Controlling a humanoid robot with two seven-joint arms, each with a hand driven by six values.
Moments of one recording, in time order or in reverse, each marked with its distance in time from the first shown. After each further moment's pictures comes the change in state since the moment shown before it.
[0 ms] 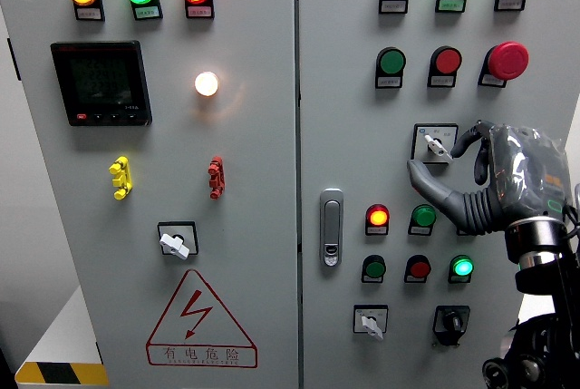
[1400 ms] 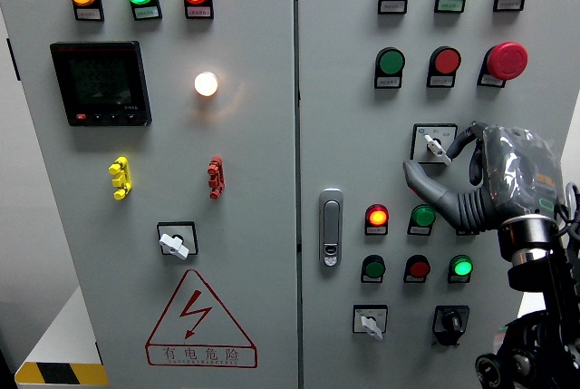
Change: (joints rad) left arm 0.000 0.000 0.000 0.000 0.000 0.000 0.000; right arm 0.018 0.000 -0.008 -0.033 -0.001 -0.001 -0.012
